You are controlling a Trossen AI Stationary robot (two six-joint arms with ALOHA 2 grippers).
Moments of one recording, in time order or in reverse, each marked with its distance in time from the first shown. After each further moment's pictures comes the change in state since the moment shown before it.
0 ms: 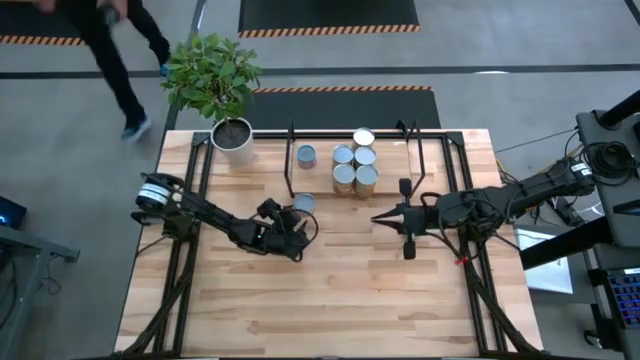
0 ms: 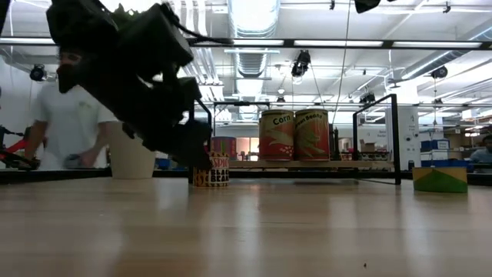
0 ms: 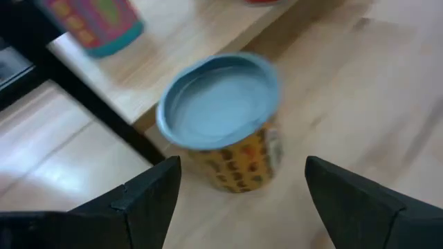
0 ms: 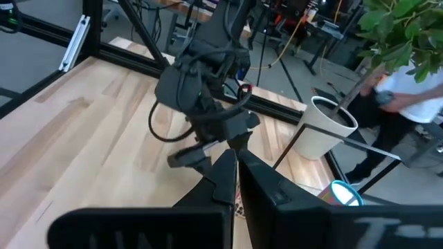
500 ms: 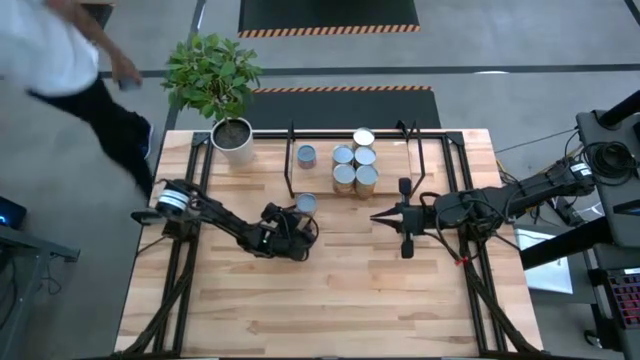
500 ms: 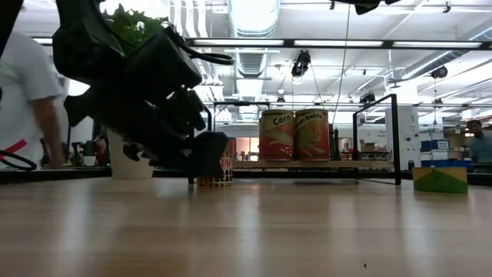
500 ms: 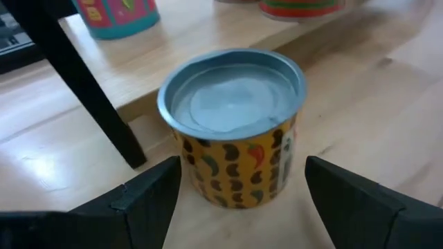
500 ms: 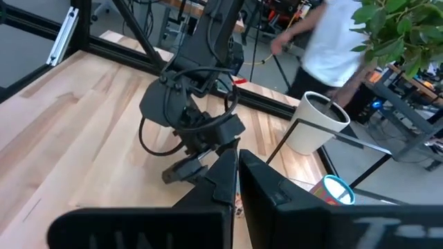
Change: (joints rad) left arm 0.002 0.154 0.000 0.233 -0.117 -0.128; right arm 0.000 0.010 0.000 -0.001 0.028 -0.005
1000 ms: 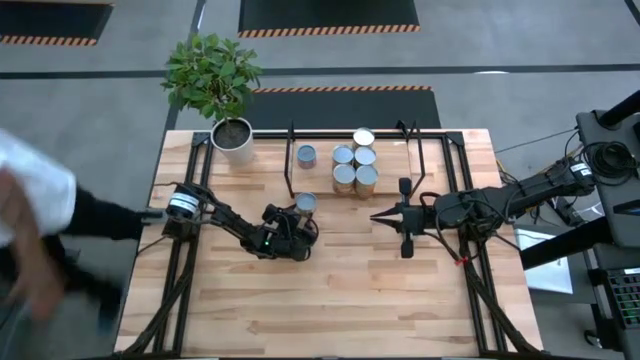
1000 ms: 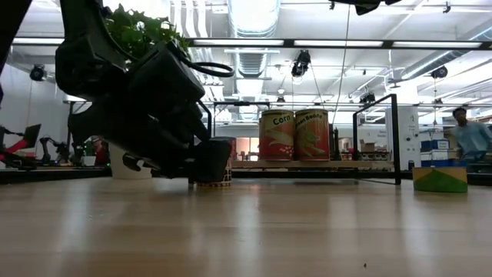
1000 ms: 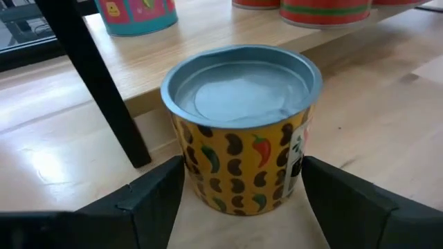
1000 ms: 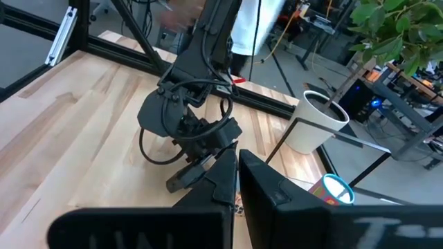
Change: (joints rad) left arm 0.007 0.083 0.000 0.114 -0.082 -0.030; right arm 0.000 0.000 -0.001 0.000 0.005 0.004
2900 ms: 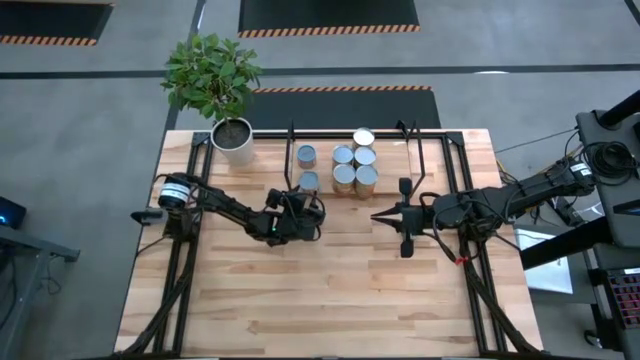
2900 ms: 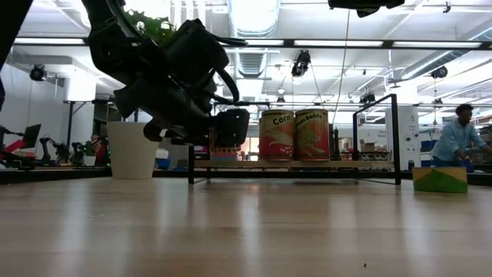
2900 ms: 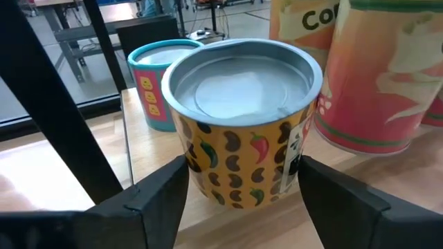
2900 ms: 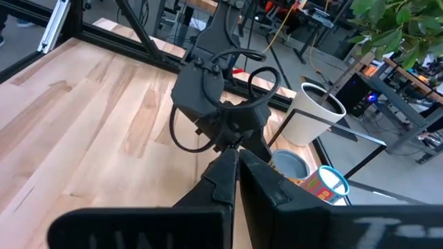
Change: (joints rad) left arm 0.120 -0.093 0.093 -0.025 -0.073 0.125; right arm 0.000 0.000 -0.001 -0.030 0.018 -0.006
